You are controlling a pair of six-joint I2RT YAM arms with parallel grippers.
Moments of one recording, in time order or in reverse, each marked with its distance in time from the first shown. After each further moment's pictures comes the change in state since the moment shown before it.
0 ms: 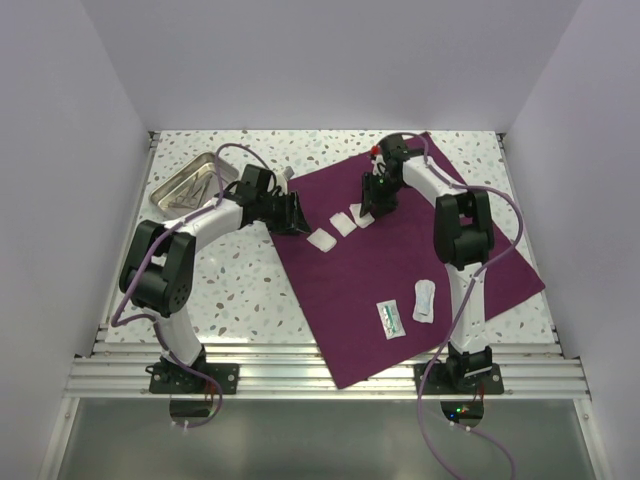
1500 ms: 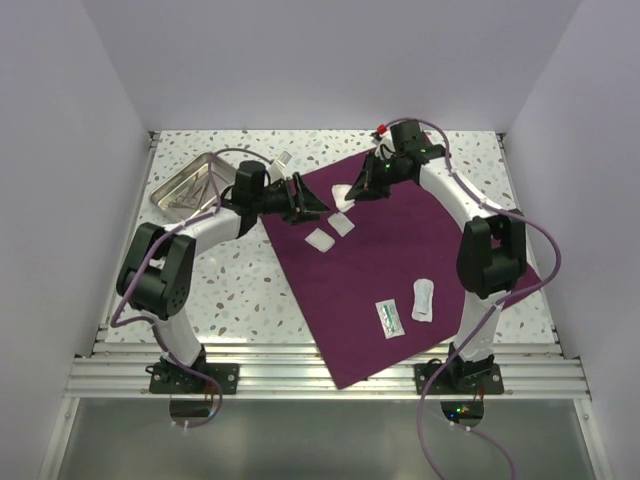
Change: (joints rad) left arm 0.004 -0.018 -0.099 0.496 0.246 -0.405; right arm 0.024 -0.349 -0.189 0.131 -0.322 0.294
